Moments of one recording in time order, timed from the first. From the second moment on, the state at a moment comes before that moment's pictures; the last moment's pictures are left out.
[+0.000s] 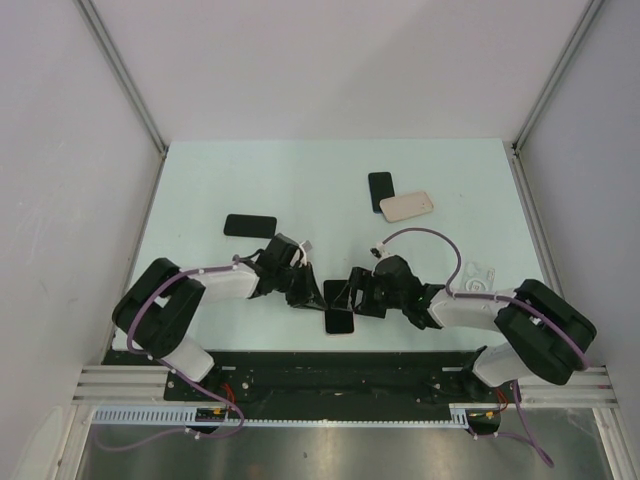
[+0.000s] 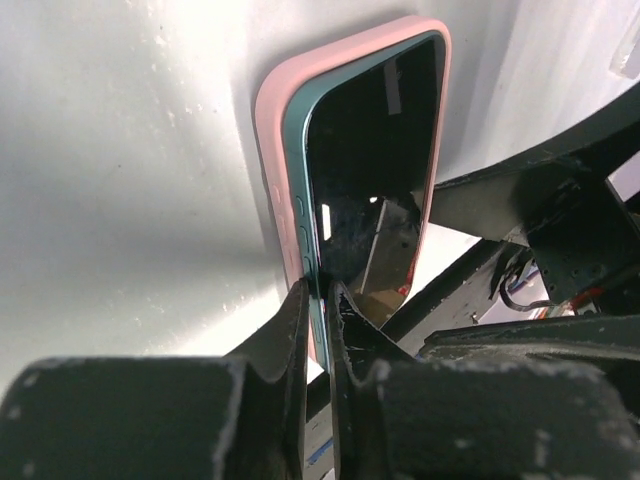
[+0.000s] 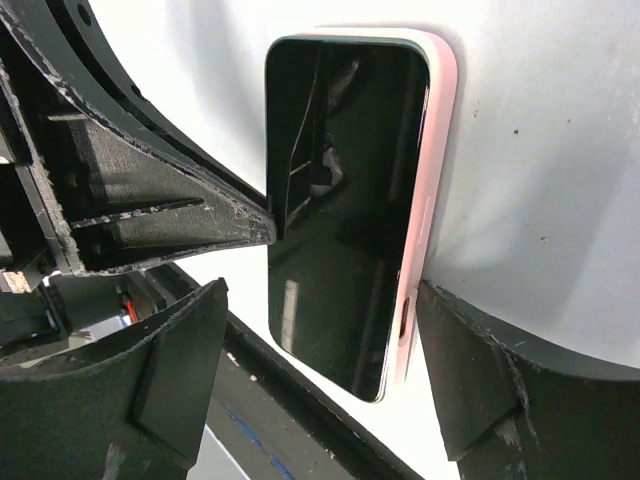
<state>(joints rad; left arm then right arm) -0.63 1.58 0.67 -0.08 0.49 -0.80 0.84 1.42 0.49 0.26 -0.19 0.97</state>
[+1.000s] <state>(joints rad) -0.61 1.47 0.61 -0.07 0.53 -0.81 0.69 1.49 0.36 0.63 -0.49 1.05</state>
